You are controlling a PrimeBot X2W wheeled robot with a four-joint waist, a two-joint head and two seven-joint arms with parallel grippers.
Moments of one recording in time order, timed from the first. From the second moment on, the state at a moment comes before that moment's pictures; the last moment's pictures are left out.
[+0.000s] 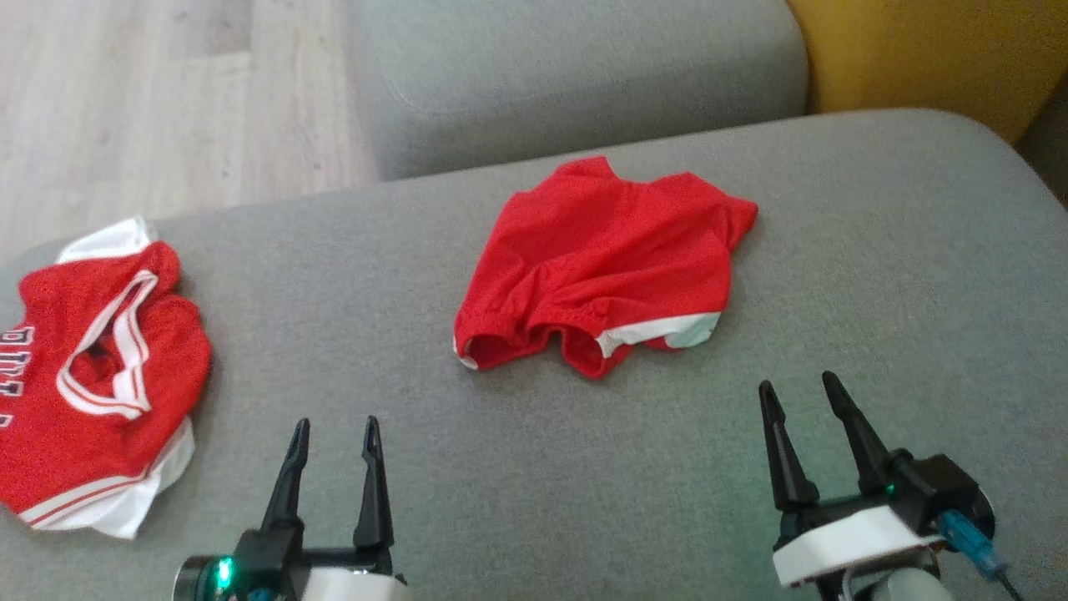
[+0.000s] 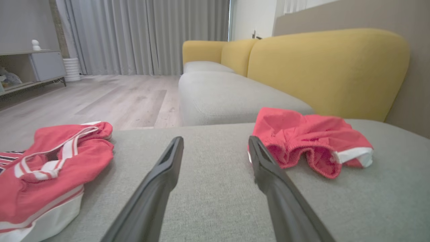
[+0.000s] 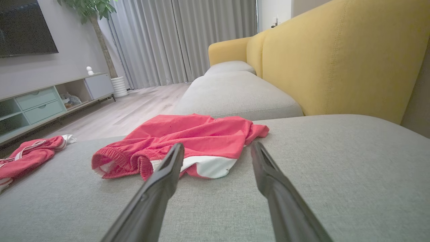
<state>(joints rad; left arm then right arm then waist) 0.06 0.05 -0.24 0.21 -0.17 0.11 -0.25 0.04 -0.05 0.13 0.24 0.14 0.12 -0.26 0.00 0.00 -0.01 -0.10</state>
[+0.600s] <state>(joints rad) 0.20 0.05 -0.23 0.06 -0.22 0.19 -0.25 0.12 -0.05 0.15 0.23 0.15 0.12 -0.26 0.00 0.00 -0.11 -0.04</state>
